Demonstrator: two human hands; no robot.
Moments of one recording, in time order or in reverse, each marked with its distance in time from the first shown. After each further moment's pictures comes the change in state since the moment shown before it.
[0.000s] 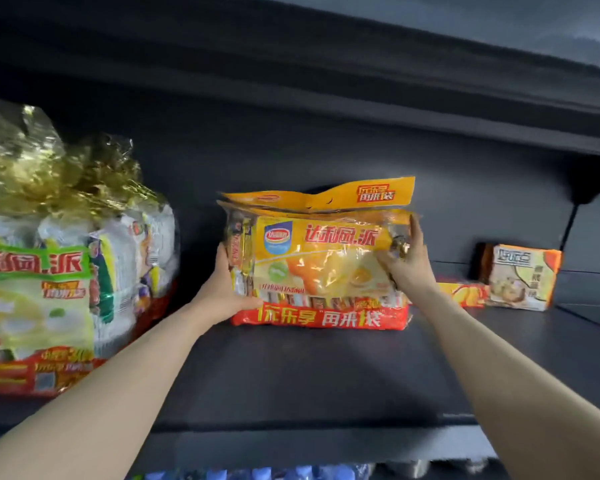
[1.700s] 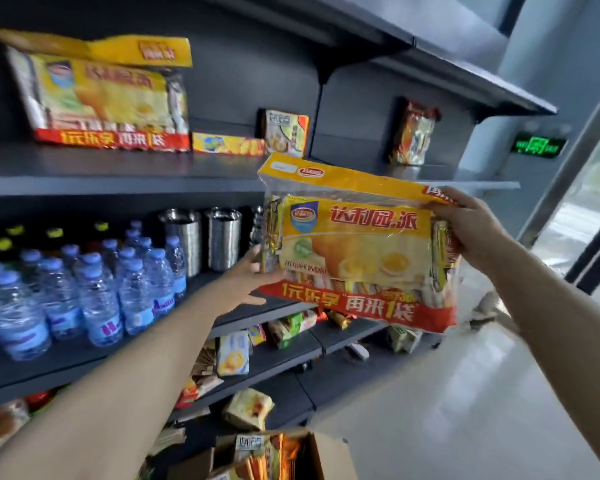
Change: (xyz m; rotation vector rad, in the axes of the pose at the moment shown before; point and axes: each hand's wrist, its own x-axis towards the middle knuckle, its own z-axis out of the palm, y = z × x) left_hand -0.372 0.112 0.317 -0.498 -0.719 -0.301; right_hand -0.424 -0.041 -0.457 0.001 0.251 0.391
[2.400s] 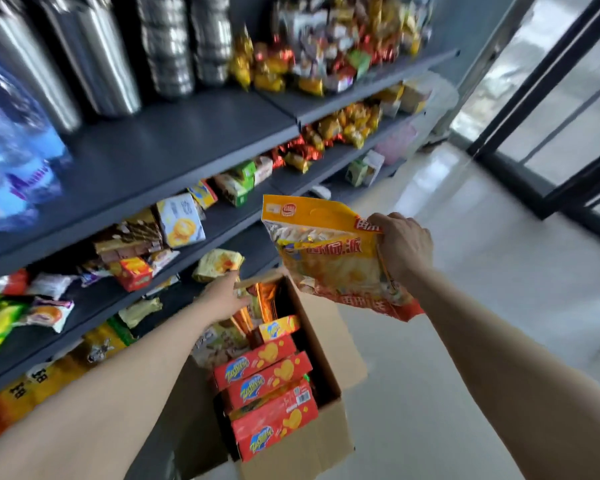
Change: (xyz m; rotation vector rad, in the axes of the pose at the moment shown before) left_hand 0.023 -0.301 0.053 0.966 -0.288 -0.311; right_hand -0.112 0.303 0.051 -1.260 -0.104 0.214
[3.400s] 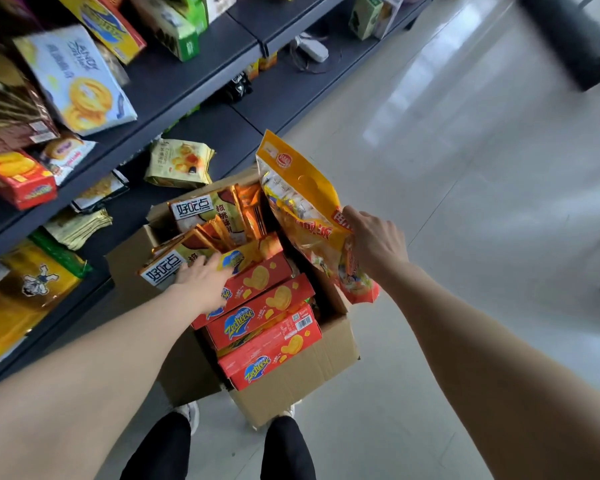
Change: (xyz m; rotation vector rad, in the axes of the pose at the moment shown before) left_hand 0.105 -0.115 0.181 0.806 -0.429 0.100; right_hand -0.035 0.026 0.268 -0.069 -0.394 -0.006
